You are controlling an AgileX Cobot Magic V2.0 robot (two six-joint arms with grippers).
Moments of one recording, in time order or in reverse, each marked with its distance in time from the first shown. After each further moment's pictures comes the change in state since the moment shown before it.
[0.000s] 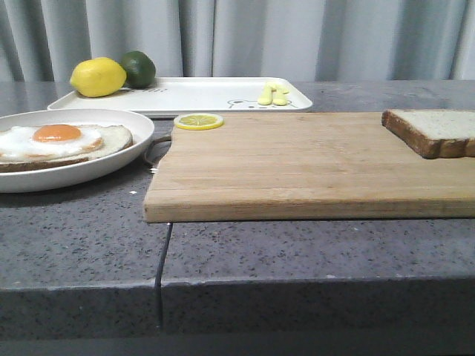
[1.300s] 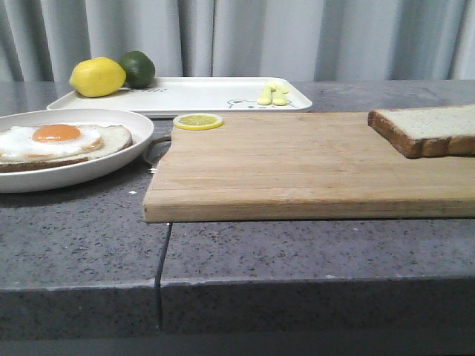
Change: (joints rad) left arm 0.000 0.000 0.000 0.000 -0.004 0.000; right arm -0.002 0.064 -0.009 0.068 0.174 -0.023
